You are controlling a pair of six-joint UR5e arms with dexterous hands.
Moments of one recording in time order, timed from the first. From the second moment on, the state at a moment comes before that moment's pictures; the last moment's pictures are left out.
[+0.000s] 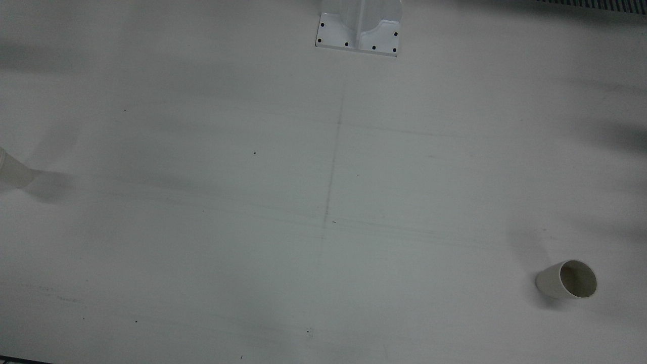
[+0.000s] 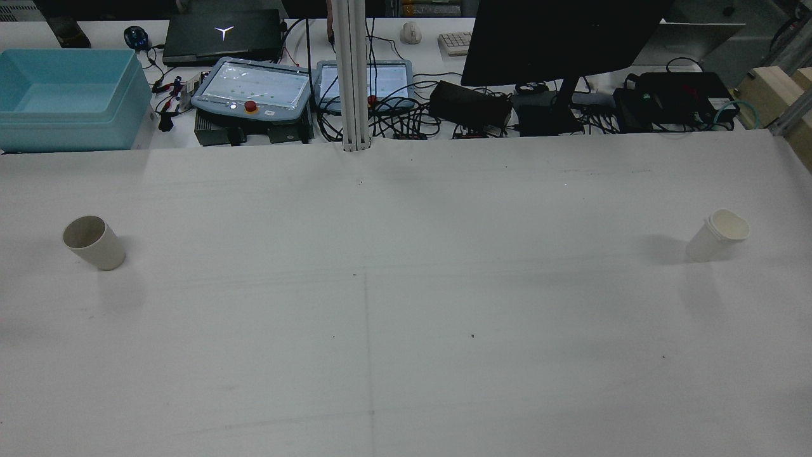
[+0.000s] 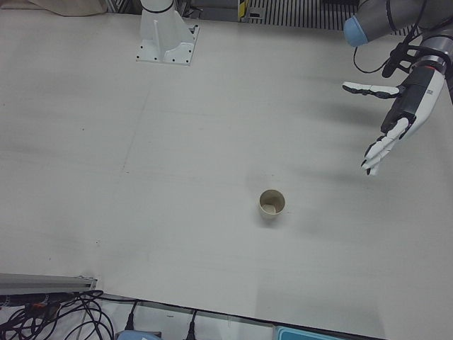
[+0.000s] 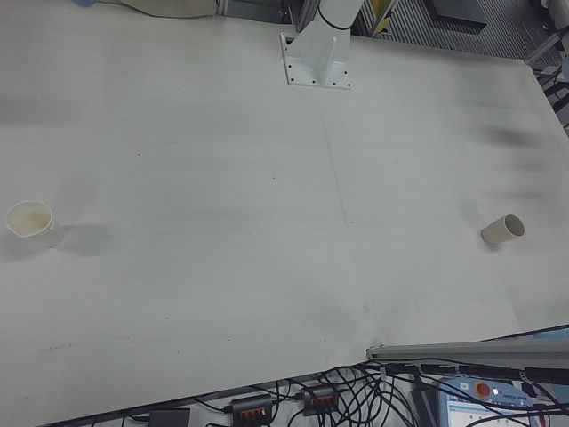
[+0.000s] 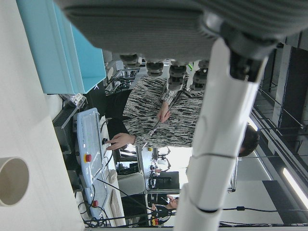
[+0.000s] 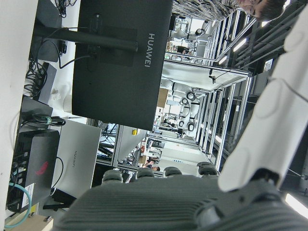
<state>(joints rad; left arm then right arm) -1.44 -1.33 -1.90 -0.15 1.80 0.06 1.45 -1.73 1.94 -3.41 -1.45 -0.14</state>
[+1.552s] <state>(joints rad) -1.04 -1.60 -1.31 -0.45 1.53 0.48 1.35 -1.75 1.92 -3.34 -1.45 -0.20</state>
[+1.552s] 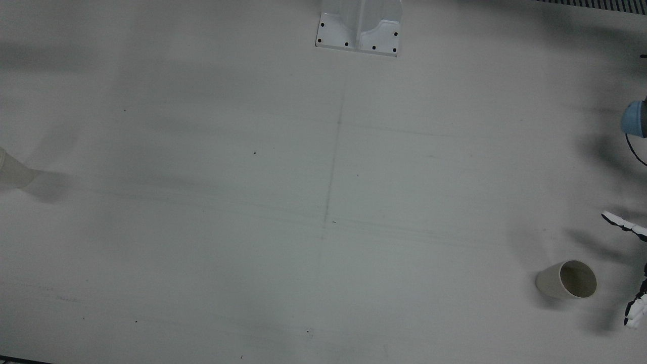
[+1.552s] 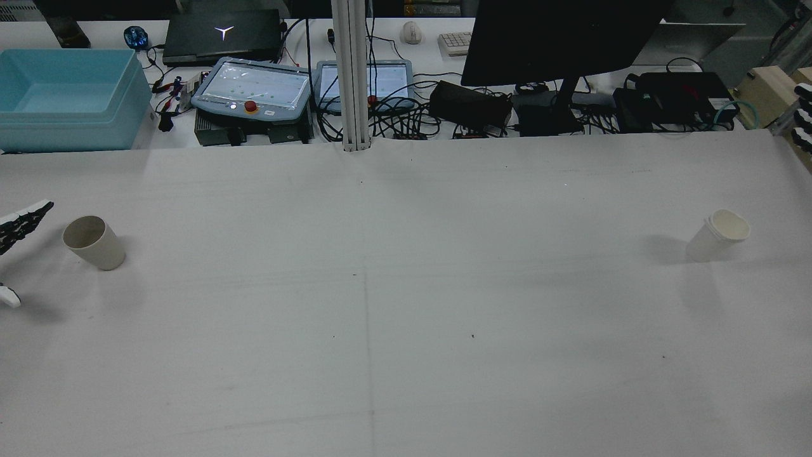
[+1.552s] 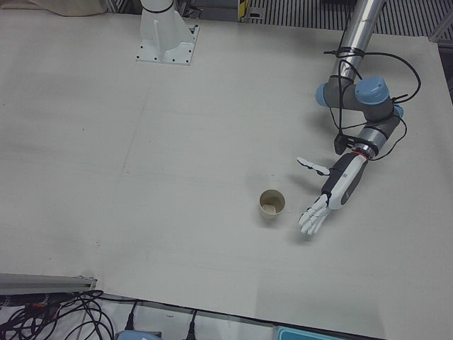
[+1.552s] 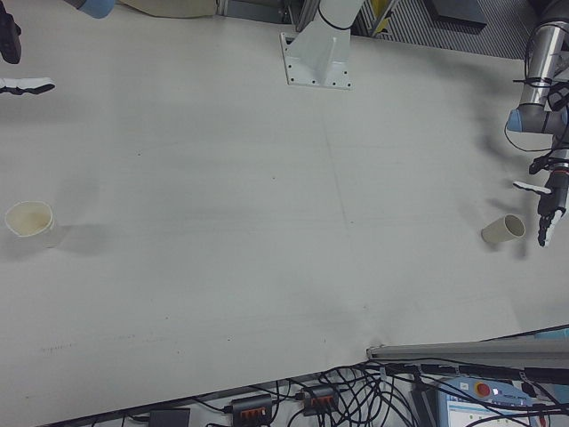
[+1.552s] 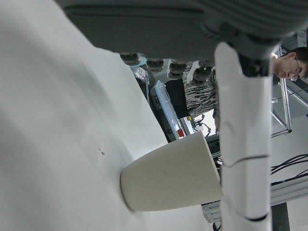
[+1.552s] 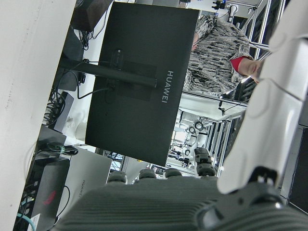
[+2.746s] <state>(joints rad) -1.01 -1.72 -1.21 -0.42 1.51 0.57 1.33 -1.74 1.92 -3.34 -1.45 -0.21</state>
